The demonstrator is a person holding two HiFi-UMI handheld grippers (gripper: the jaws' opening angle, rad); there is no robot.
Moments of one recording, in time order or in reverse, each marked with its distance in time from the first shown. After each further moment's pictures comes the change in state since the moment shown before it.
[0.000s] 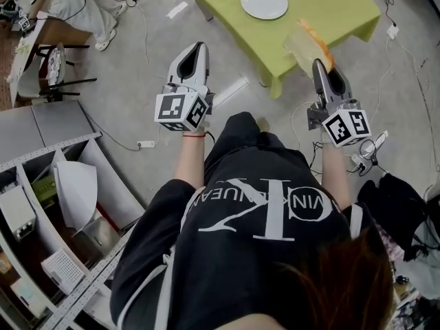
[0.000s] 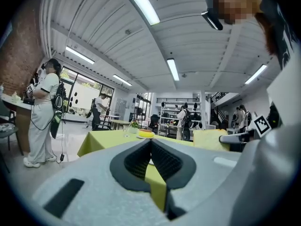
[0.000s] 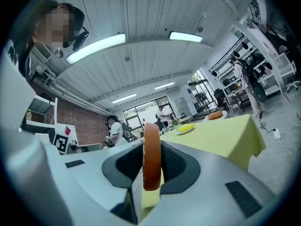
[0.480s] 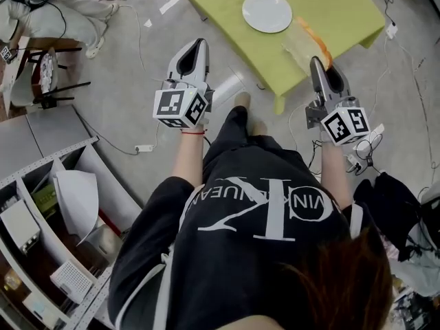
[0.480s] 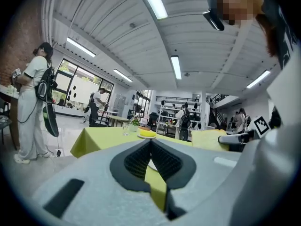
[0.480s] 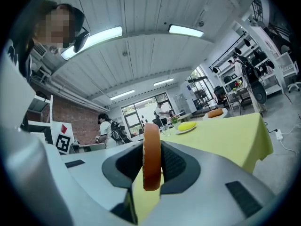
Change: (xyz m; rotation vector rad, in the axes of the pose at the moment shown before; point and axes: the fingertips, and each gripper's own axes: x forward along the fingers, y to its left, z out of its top) left arm 0.063 0.042 -0.006 -0.055 0.031 -0.025; right arm 0.068 -0.016 0.001 0.000 0.048 -0.014
